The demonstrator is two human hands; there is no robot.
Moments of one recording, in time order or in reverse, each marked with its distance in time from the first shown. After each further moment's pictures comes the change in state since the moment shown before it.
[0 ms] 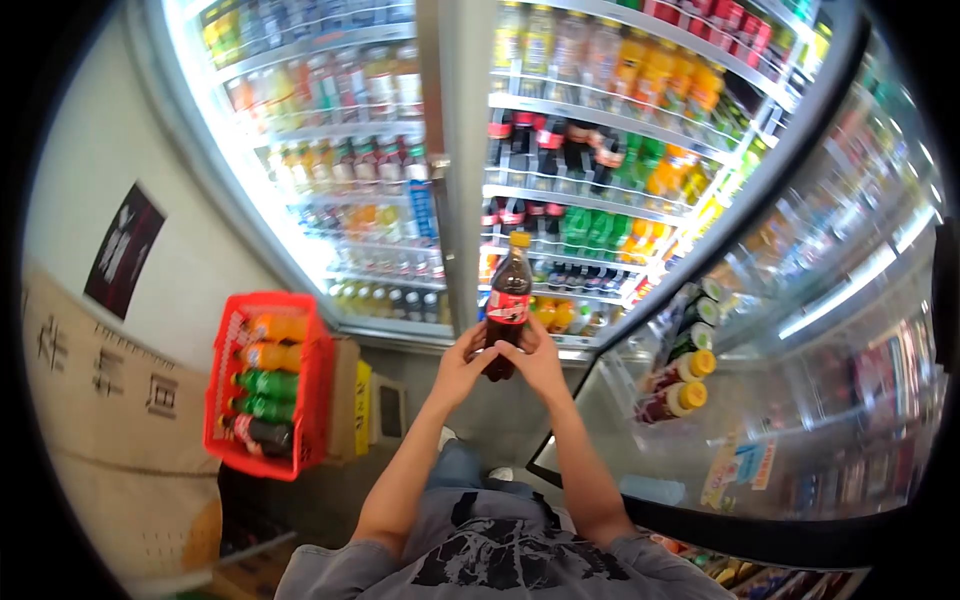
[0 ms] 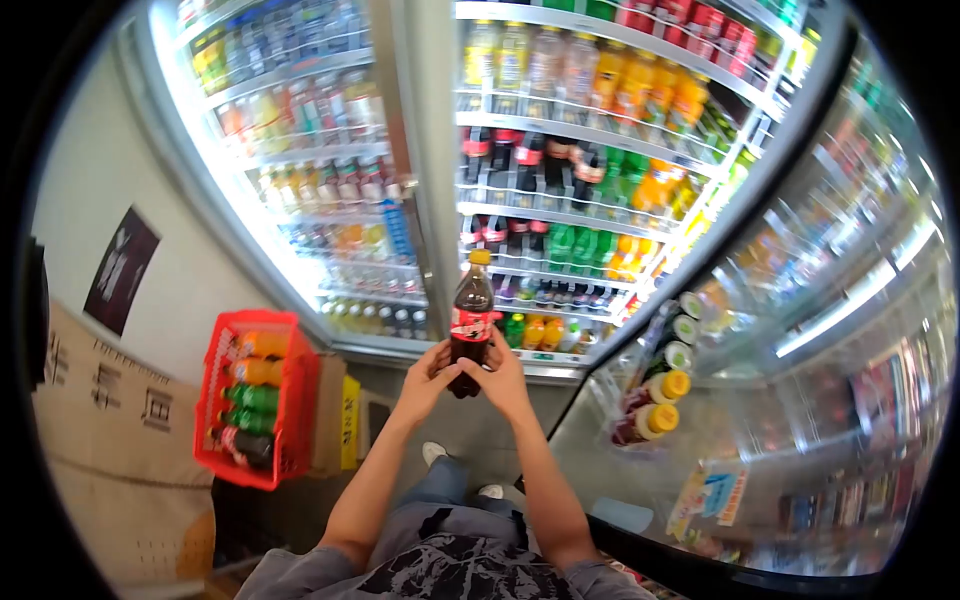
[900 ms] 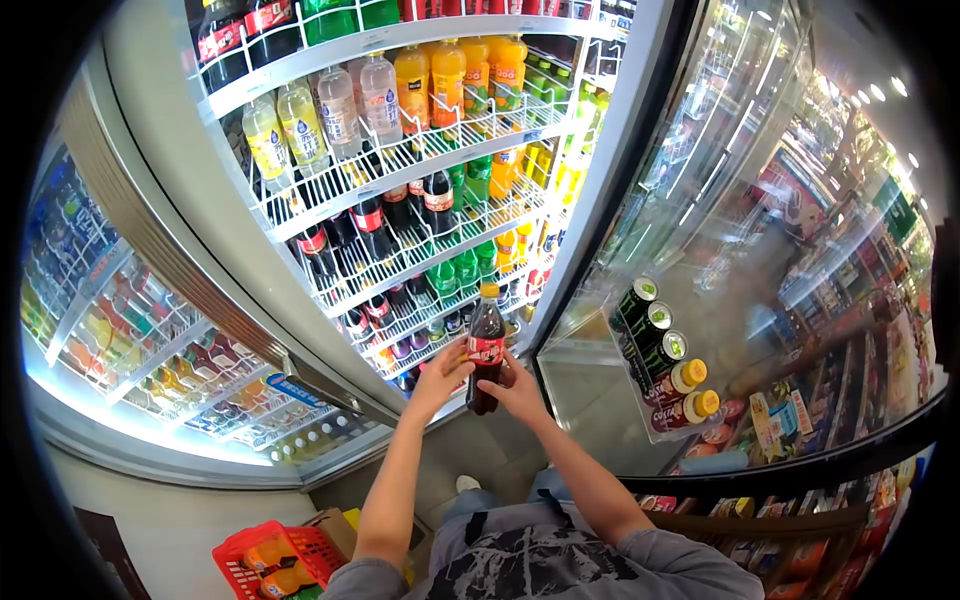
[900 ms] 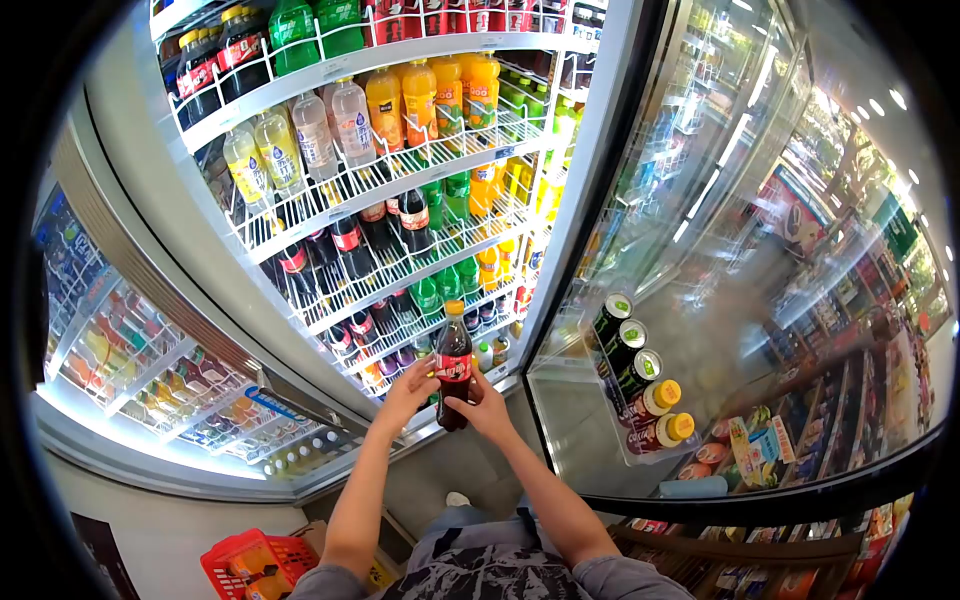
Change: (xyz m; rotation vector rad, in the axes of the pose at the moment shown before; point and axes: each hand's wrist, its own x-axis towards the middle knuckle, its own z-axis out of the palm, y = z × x) left_hand 0.249 -0.025 0.058 0.106 -0.653 -0.193; right_hand 0.089 0.048 -0.113 -0.044 0.514 -0.072
